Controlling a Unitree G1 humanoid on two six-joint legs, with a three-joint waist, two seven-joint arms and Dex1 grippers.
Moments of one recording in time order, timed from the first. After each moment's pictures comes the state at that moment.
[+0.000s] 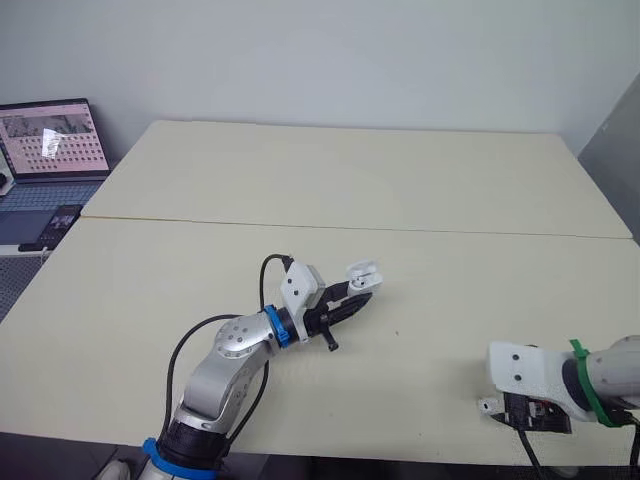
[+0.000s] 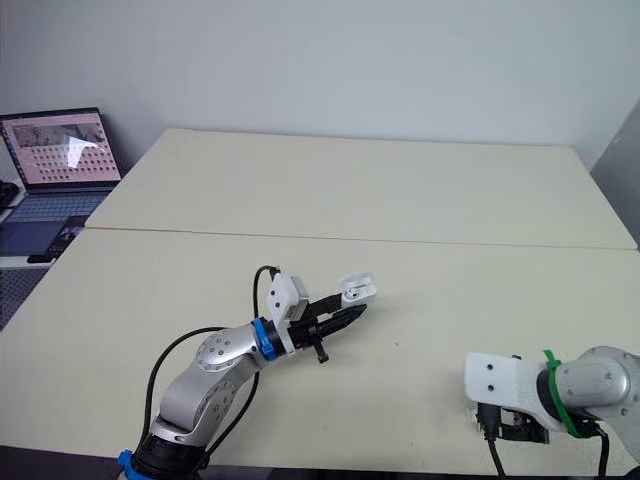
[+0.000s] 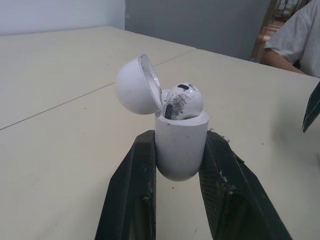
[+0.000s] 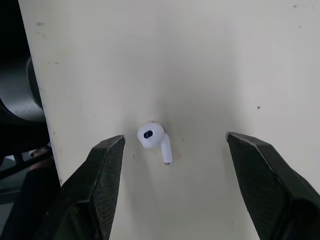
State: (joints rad) left arm -0.17 0.32 -0.20 -0.26 -0.35 0.30 -0.74; right arm 0.19 -1.43 0.02 -0.88 0.28 0.78 0.92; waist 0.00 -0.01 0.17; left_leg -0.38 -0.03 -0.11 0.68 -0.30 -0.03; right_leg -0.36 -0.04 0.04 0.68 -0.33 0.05
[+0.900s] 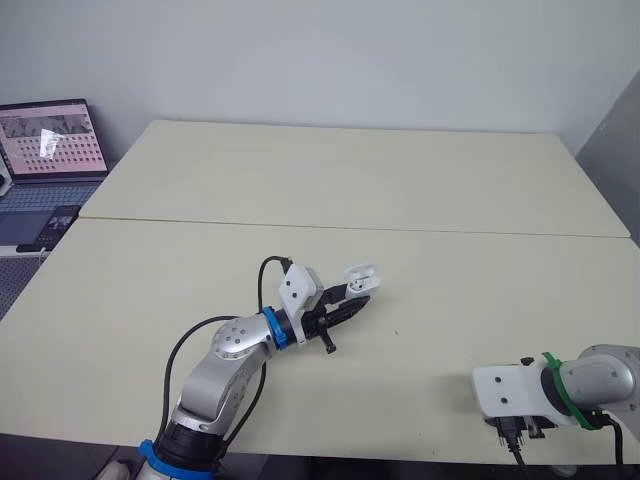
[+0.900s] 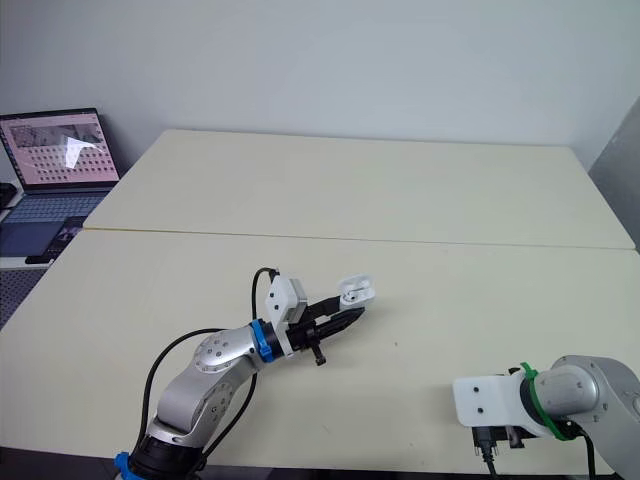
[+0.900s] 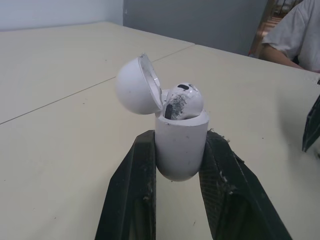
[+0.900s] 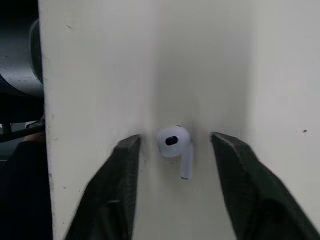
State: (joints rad) left arm -0.17 0.33 -0.20 -0.26 -0.35 0.30 -0.75; right arm 0.14 -1.37 0.21 -0.81 0.04 0.63 1.01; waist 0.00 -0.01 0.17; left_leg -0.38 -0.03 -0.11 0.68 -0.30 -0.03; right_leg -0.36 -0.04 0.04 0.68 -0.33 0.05
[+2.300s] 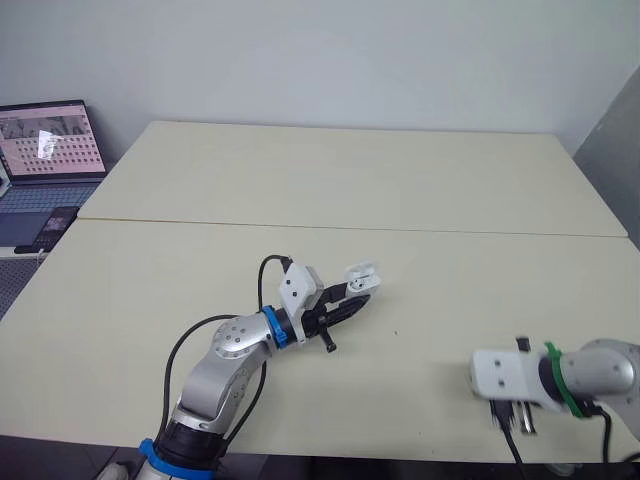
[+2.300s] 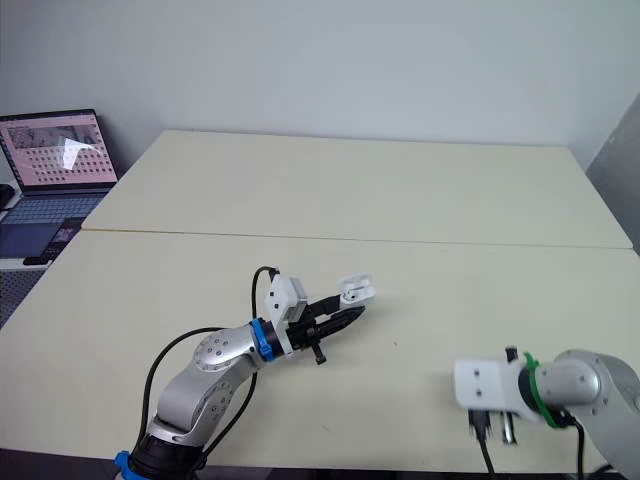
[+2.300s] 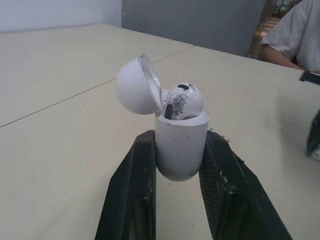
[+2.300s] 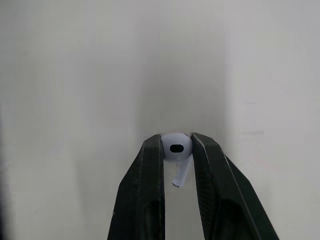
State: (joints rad) left arm -0.17 0.33 -0.20 -0.26 -0.35 0.30 -0.75; right arm 0.09 -1.18 0.10 -0.69 0.02 0.56 0.95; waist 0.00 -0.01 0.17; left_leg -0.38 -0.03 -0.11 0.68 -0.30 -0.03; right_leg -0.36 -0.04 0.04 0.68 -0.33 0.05
